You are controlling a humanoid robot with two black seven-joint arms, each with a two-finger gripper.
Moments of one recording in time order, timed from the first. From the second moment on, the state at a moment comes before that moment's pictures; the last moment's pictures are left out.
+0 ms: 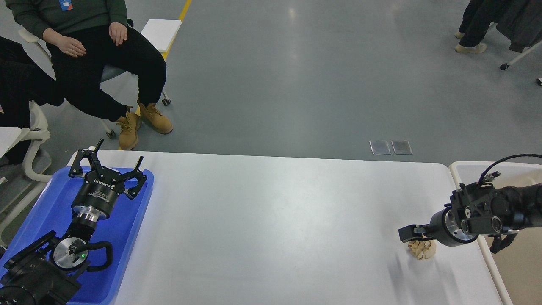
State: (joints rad) left arm -0.48 0.36 -0.88 -0.46 -0.17 -0.78 -0.41; right arm 1.39 -0.36 -1.22 1.05 -0.43 0.05 0.17
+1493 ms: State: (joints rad) left arm -0.48 0.36 -0.88 -0.46 -0.17 -0.78 -0.41; right arm 1.58 -0.44 -1.30 1.17 -0.57 0.03 0.17
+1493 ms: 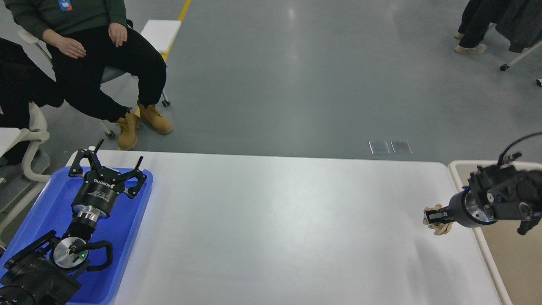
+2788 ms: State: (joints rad) left arm -0.48 0.36 -0.88 -0.46 -0.17 -0.78 -0.41; right arm 2.19 -0.64 -1.34 1.24 -0.61 0.43 0.19
